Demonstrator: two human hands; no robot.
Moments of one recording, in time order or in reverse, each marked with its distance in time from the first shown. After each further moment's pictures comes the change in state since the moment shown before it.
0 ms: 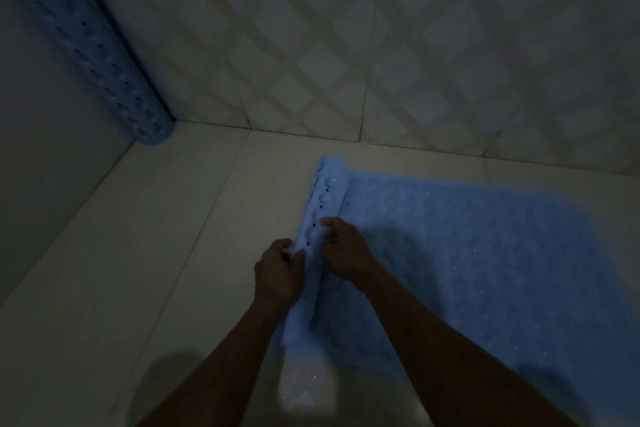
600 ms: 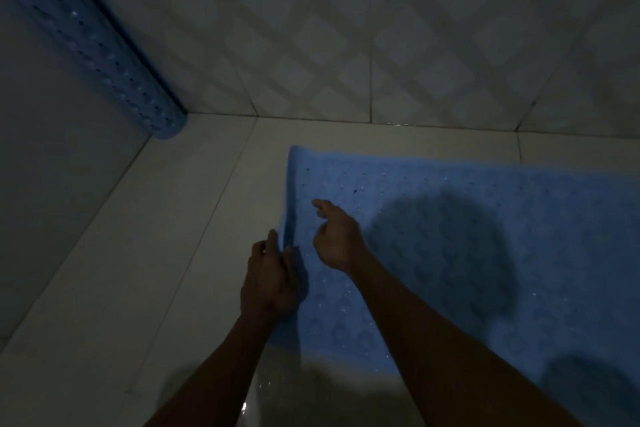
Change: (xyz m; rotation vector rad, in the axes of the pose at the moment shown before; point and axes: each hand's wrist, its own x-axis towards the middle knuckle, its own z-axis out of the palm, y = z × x) left_hand -0.009 -0.017 0.004 0.323 0.004 0.081; right_hand 0.020 0.009 0.003 0.072 -0.091 -0.141
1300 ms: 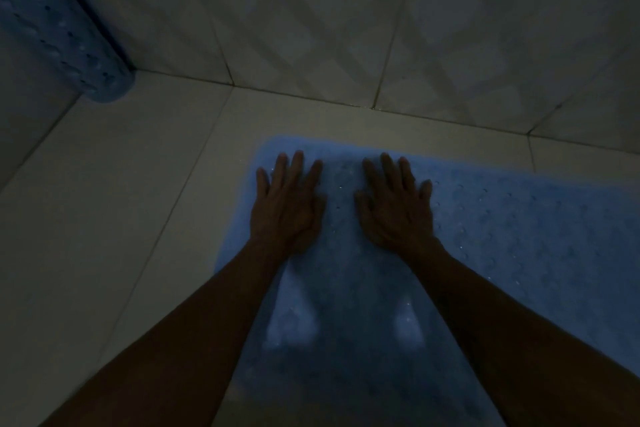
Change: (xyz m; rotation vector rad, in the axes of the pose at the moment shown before) left_hand 0.133 0.029 0.018 0.460 -0.004 0.473; right_hand 0.056 0.039 -0.057 -0.902 0.292 0.036
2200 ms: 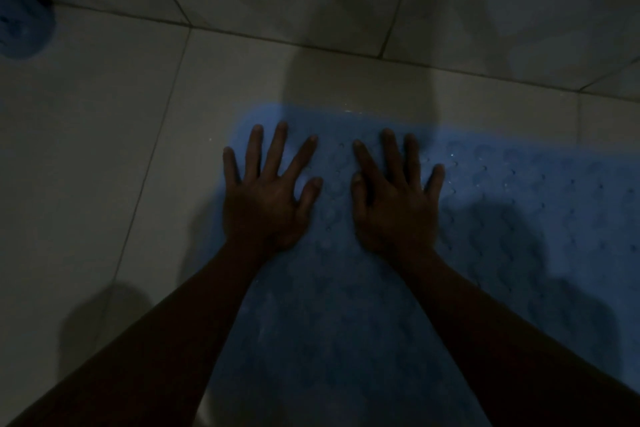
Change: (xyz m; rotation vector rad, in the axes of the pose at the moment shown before) left_hand 0.013 -0.017 0.035 0.051 0.120 -0.006; right_hand 0.006 0.009 0.041 -0.060 0.160 0.037
